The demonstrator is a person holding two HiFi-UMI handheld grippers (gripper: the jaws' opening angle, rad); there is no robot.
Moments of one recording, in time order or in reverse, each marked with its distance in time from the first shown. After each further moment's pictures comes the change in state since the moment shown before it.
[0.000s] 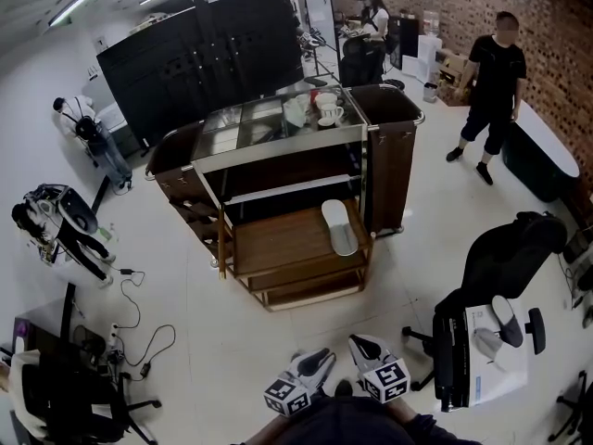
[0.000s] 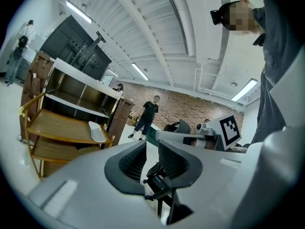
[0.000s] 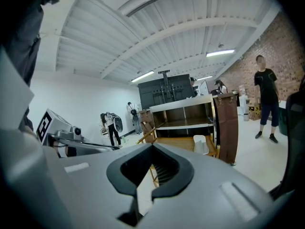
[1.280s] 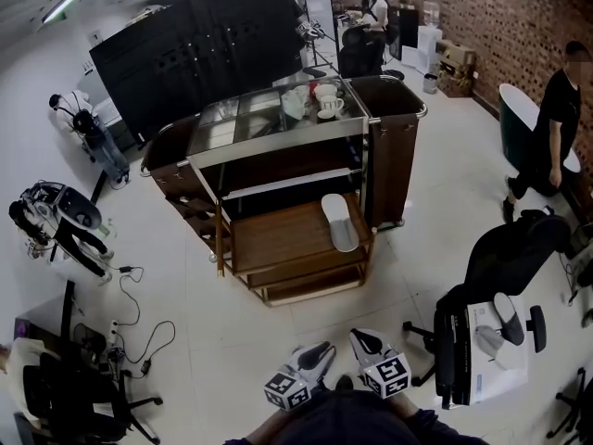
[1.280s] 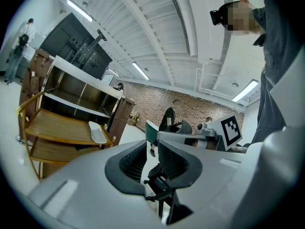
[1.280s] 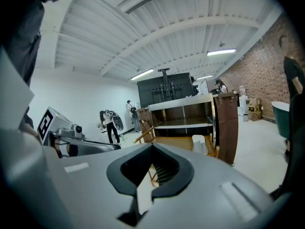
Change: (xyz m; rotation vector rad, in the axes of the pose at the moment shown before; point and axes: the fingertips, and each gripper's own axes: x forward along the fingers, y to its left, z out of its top) left arm 0.014 0.020 0.008 -0.007 0.005 0.001; right arm 0.017 -0.014 0.004 -0.019 0.021 -0.007
